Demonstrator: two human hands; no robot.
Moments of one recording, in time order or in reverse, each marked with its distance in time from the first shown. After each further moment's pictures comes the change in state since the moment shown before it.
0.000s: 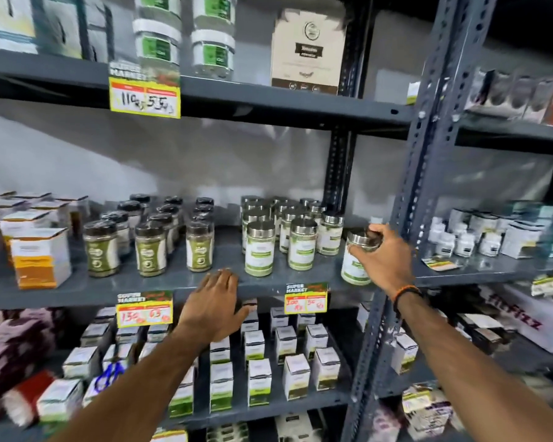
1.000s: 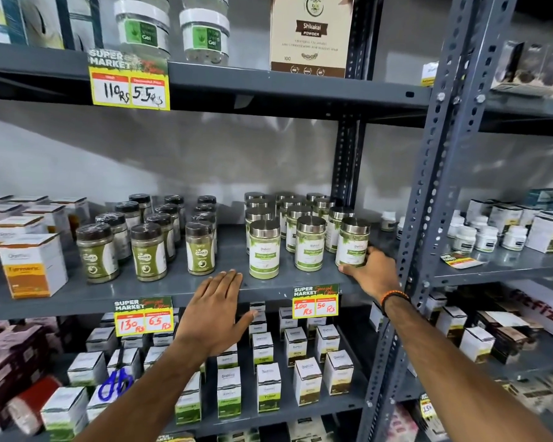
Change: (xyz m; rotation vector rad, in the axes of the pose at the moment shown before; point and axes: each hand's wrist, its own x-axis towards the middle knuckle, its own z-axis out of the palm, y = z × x) left_hand 0.003 -0.018 0.028 0.062 0.083 0.065; right_hand 0.005 0.039 0.064 -0.010 -0.267 0.203
